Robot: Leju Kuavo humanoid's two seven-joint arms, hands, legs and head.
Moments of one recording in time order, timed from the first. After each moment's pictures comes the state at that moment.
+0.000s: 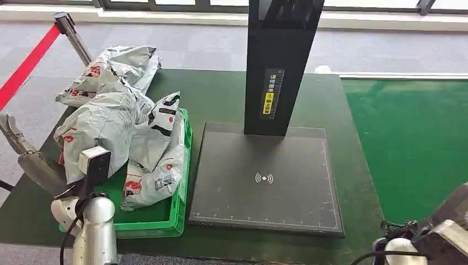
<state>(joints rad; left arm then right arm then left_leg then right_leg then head) -0.20 -0.32 0.41 -1.60 -0.88 0.70 -0.51 -0.02 0.24 -0.27 -1.88 0.43 -0.69 -0.69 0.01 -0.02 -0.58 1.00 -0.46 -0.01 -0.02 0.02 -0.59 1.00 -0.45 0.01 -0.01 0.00</state>
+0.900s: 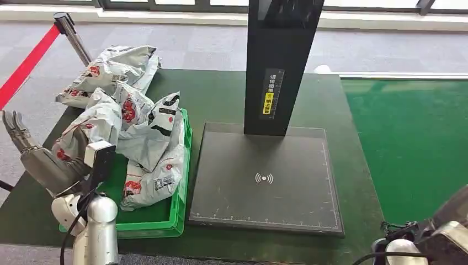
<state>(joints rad) -0.20 -0.32 0.40 -1.60 -1.04 0.70 -0.36 -0.02 0.24 -0.27 -1.88 0.41 -0.69 -0.68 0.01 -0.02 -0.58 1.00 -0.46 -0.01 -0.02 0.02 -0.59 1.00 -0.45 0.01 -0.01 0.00</state>
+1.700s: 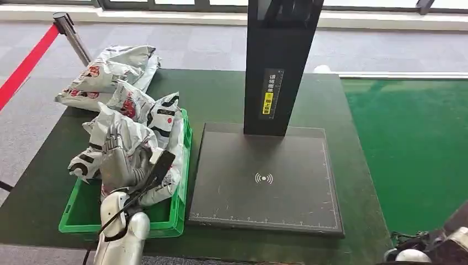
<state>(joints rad) -0.10 -0.29 0.14 -1.48 -1.34 0.33 0.09 0.03 0.24 -0.33 -1.93 0.45 -0.66 -0.65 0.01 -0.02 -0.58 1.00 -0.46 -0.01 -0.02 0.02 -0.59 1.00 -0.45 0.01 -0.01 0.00</state>
